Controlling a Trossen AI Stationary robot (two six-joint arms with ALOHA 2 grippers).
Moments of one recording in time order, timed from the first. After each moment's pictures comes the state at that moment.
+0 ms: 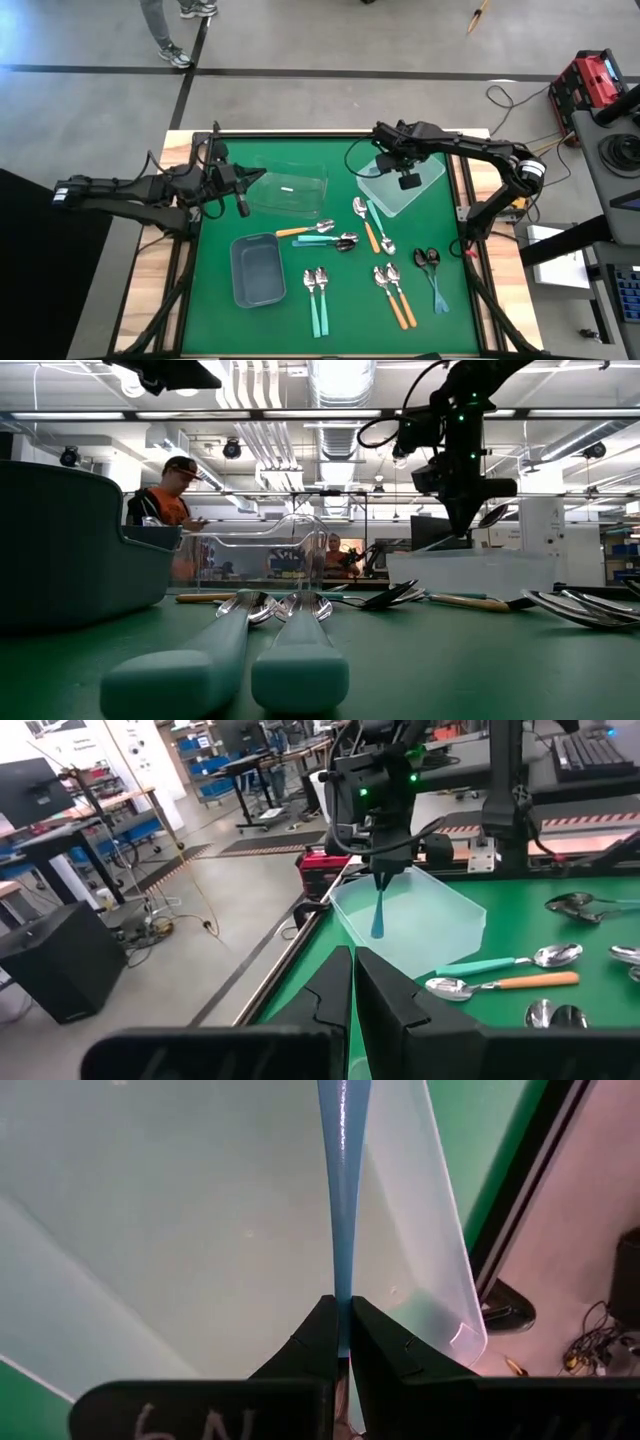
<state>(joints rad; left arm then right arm) -0.03 0.73 0.69 -0.11 -0.49 0.19 -0.54 1.57 1.21 -1.03 0.26 -0.80</state>
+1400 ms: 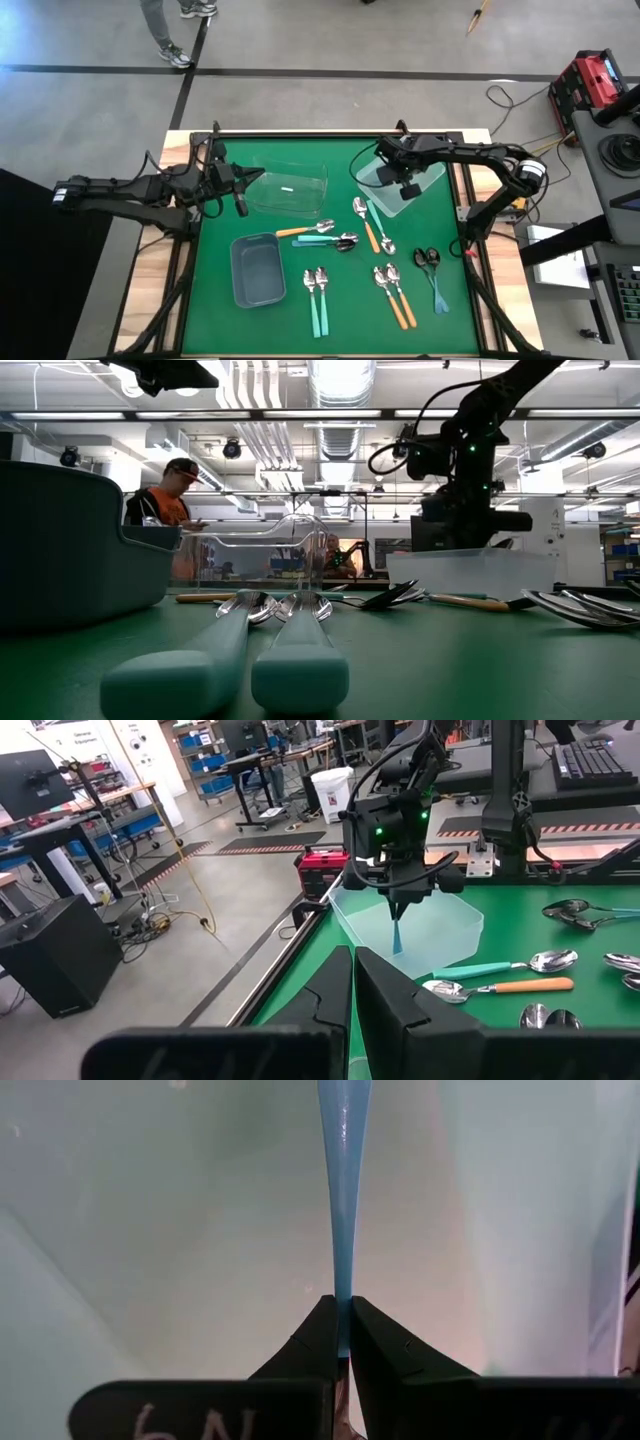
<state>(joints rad) -0.03 0.71 0.69 -0.13 -0.49 0.15 -0.56 1.57 0.98 -0.78 0.15 -0.90</state>
